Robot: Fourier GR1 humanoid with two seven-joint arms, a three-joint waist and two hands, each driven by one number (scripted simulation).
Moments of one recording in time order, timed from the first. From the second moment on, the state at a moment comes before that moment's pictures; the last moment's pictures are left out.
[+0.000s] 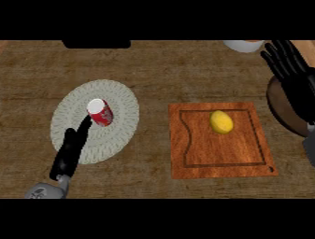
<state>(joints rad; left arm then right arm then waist) -0.09 0.30 -0.32 -1.29 0.12 0.26 0.16 -0.39 -0.49 0.09 -1.46 -0.43 0.10 -0.09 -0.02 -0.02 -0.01</state>
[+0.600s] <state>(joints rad) -0.26 0.32 -0.17 -1.43 0.17 0.27 0.05 -0.40 -0.59 0.20 -1.23 -0.28 0.53 -0.44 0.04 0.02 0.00</state>
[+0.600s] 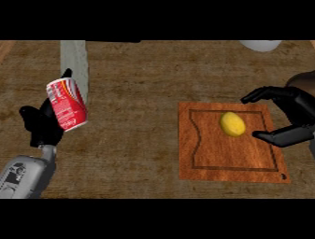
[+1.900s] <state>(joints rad) -0.27 0.34 -0.08 -1.41 0.18 0.20 0.04 -0.85 -0.84 0.31 -0.99 0.17 0.52 -0.65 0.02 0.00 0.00</state>
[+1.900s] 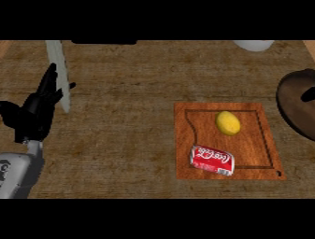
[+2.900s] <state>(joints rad) -0.22 0.30 -0.04 -1.46 0.14 0.18 0.06 -0.72 -0.74 0.34 -1.20 0.25 0.61 -0.46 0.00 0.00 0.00</state>
